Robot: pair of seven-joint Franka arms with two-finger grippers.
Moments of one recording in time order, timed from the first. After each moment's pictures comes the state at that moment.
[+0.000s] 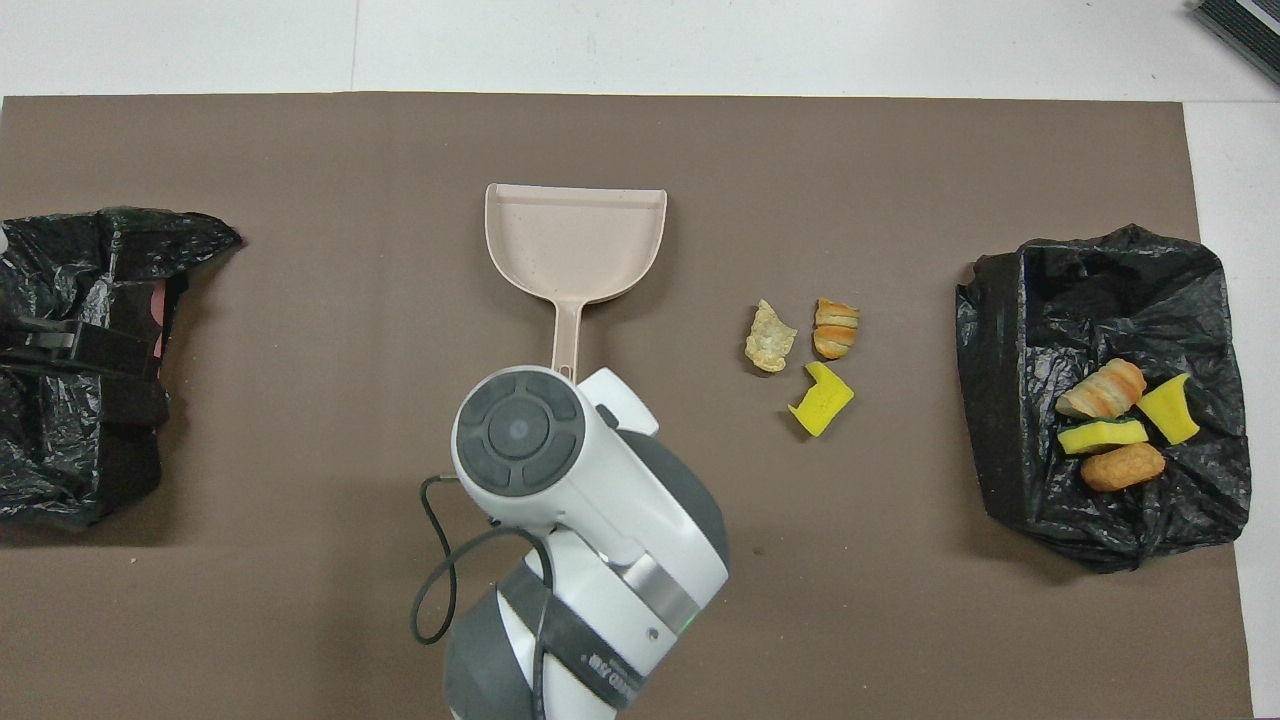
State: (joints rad) left arm -0.02 -0.05 -0.01 -1.66 -0.04 1.56 0.12; right arm 0.64 0.29 0.18 -1.66 0.08 1.89 0.90
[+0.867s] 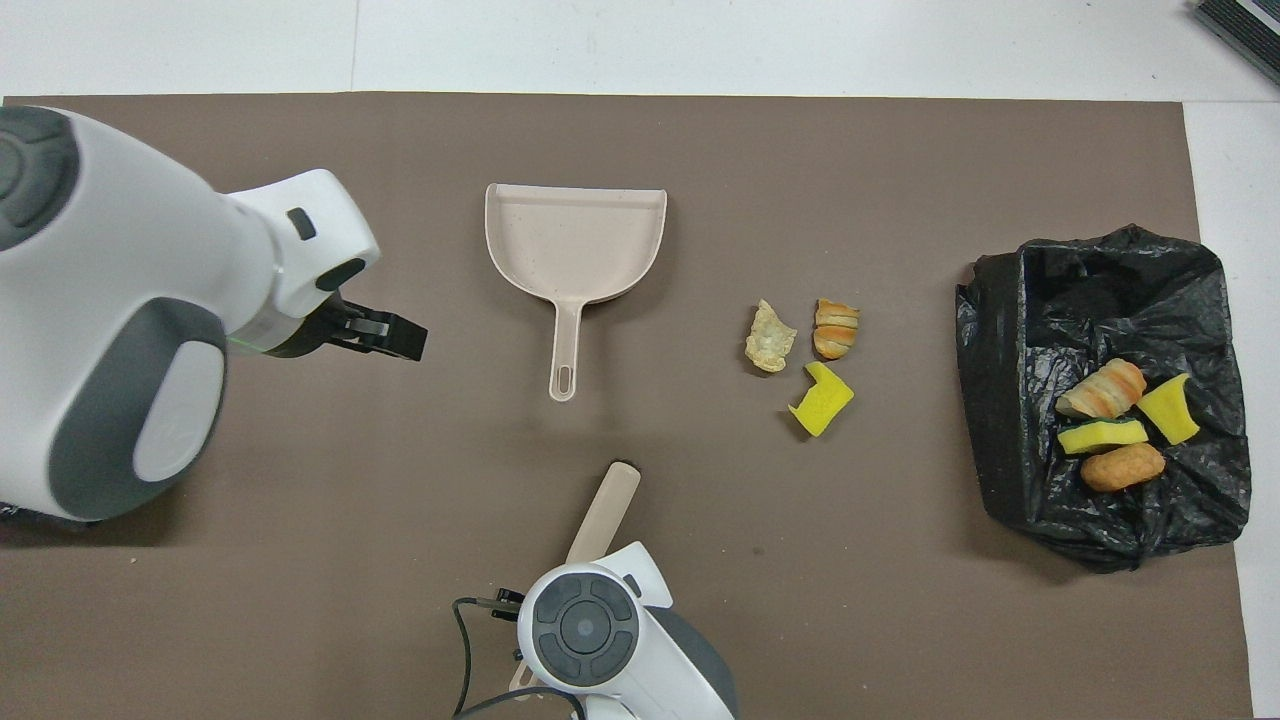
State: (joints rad) left arm -0.33 0.09 -0.04 -1.70 -0.04 1.81 -0.06; right arm 0.76 0.15 0.18 -2.13 0.26 2.26 1.06
